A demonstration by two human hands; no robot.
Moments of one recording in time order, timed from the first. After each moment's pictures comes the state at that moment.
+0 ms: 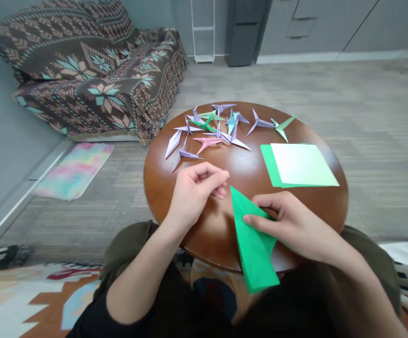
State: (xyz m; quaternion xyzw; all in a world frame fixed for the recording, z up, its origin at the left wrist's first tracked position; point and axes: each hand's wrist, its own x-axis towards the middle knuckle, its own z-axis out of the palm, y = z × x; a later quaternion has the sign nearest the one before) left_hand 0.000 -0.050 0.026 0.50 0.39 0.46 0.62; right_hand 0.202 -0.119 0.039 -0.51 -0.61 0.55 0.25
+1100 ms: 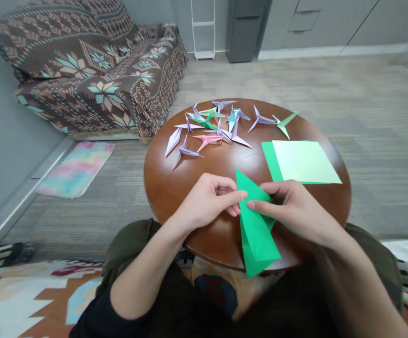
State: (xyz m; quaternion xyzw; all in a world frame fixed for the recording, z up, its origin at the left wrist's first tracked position) left_hand 0.005 -0.054 0.027 0.57 0.35 0.26 0.70; right_hand 0.209 -0.108 0.032 -0.55 -0.57 0.54 0.30
